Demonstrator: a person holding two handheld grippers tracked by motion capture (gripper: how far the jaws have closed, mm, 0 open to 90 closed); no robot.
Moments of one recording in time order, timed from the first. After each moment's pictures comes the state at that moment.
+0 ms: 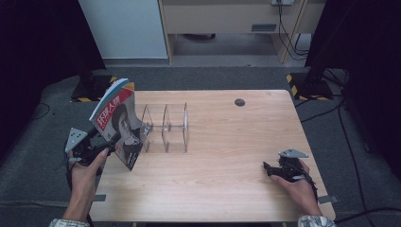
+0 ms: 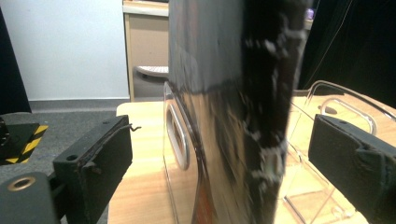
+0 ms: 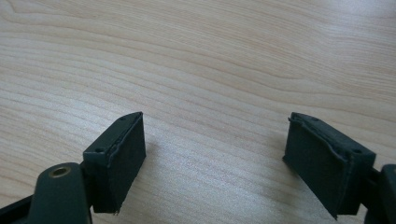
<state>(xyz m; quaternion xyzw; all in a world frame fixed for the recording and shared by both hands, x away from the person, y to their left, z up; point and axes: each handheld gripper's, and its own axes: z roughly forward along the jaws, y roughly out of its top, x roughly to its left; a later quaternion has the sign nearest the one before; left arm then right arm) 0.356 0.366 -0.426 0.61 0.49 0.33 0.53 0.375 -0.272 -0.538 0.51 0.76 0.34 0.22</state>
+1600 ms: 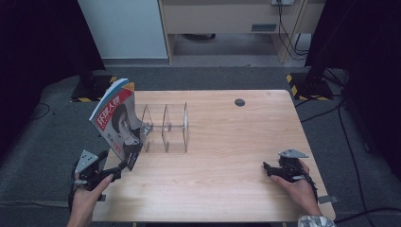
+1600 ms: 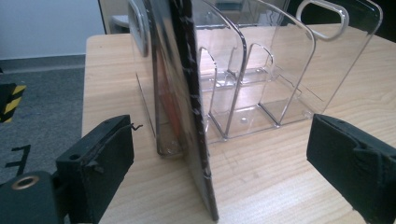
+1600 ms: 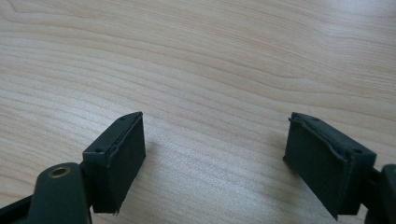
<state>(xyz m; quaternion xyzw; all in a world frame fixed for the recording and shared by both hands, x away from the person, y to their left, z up) 0.311 0.355 -0.472 0.68 0.49 0.27 0.47 0.374 -0.271 -0.538 0.52 0.76 0.33 0.22</state>
